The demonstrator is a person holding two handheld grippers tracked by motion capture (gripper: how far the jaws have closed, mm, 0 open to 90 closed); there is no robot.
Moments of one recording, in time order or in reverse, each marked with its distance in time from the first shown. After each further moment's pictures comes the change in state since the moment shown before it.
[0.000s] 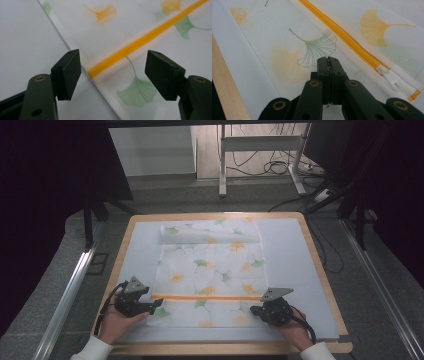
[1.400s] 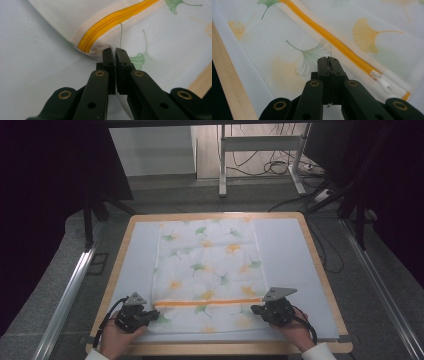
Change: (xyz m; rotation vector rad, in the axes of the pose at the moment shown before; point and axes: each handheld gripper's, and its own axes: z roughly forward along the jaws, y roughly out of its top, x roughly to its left) left arm -0.018 -0.030 -0.003 0.097 -0.121 -0.085; right arm 0.001 0.001 -0.009 -0.037 0.003 0.001
